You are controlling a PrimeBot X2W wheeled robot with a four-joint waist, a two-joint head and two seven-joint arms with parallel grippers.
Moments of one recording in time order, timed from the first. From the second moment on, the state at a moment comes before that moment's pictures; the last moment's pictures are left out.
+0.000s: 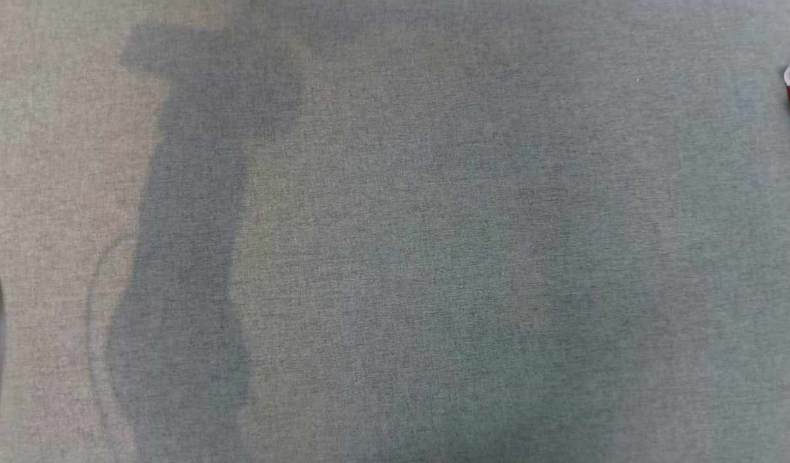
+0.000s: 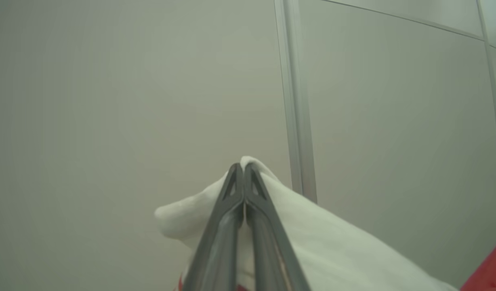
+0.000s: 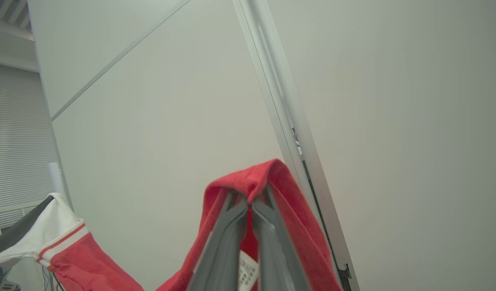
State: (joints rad) left arm -1.53 0.24 -0.24 0.60 -0.41 -0.12 -0.18; right arm -1.35 -0.25 0.30 0.42 0.84 0.13 -0.20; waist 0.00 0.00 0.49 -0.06
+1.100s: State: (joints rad) left arm -0.69 0.27 -0.32 0.77 -0.83 -0.13 -0.26; right arm -0.64 -0.26 0.49 0.46 0.97 0.13 -0.26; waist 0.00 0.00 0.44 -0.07
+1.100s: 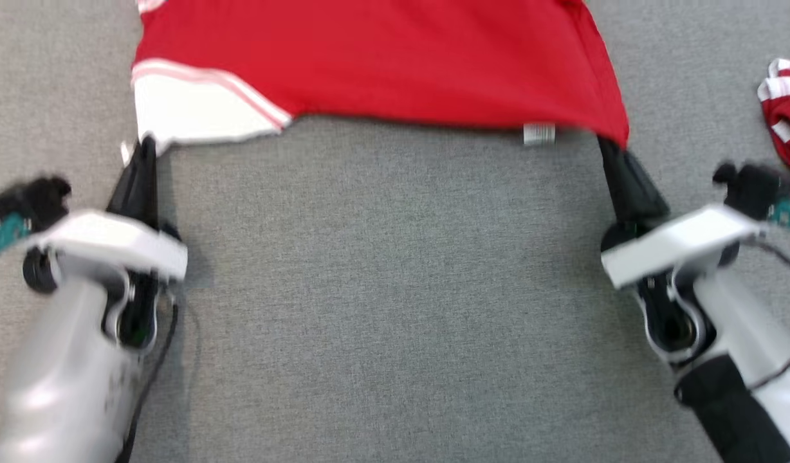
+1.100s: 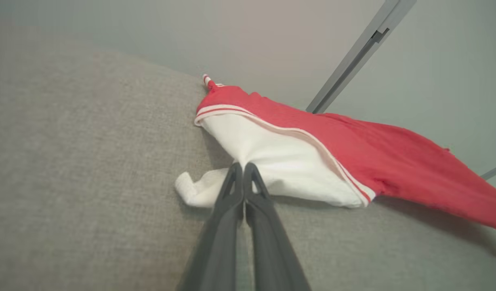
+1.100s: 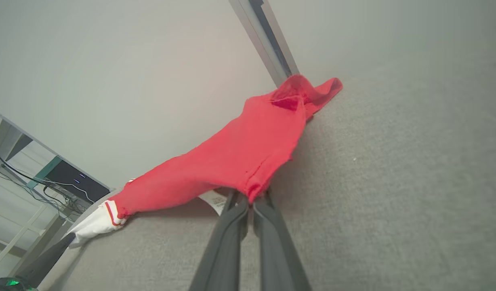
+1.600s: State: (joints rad) left arm -0.16 0.35 -0.30 0.24 -0.76 0.01 -0.16; right arm -0.21 -0.29 0.30 0.27 0.97 0.13 -0.26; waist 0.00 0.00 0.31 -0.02
